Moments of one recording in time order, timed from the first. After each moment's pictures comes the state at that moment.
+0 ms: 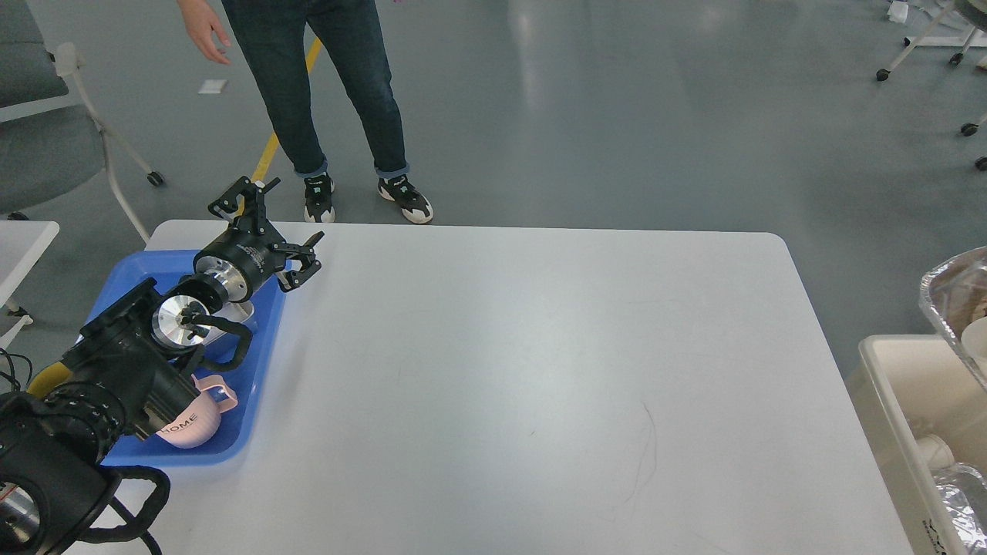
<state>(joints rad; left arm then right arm) -0.91 0.10 -0.78 -0.17 -0.05 -0.50 -0.02 0.40 -0.25 0.02 -0.78 -0.16 0.77 0.67</state>
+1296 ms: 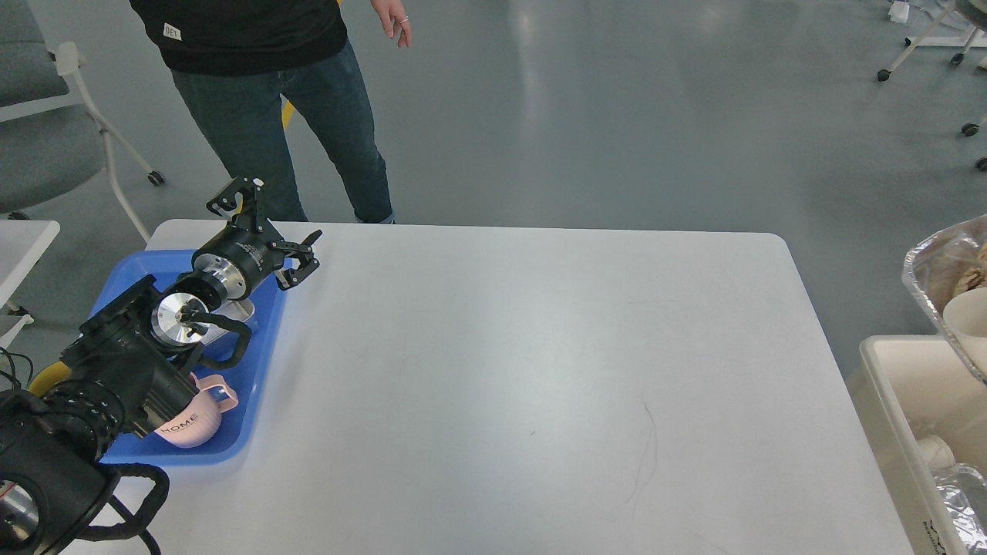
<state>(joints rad) -0.91 0.10 -0.78 -0.17 -0.05 -0.49 -0.02 0.43 -0.27 -0.03 -0.69 -0.10 0.74 0.68</state>
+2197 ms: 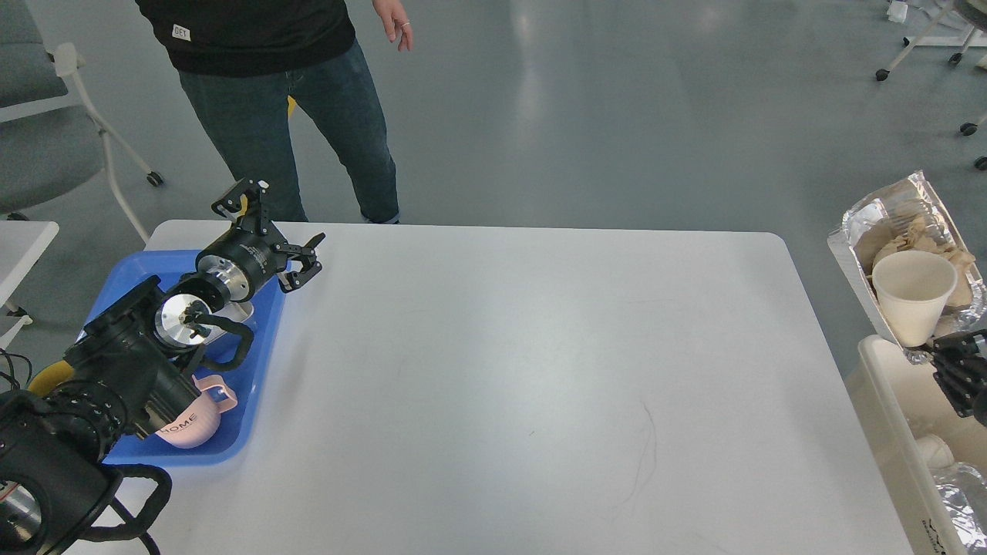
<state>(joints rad) -0.91 0.10 -0.78 -0.17 -0.02 -0.49 -0.02 0.58 -0.74 -0.07 0.47 -0.04 0.35 0.67</state>
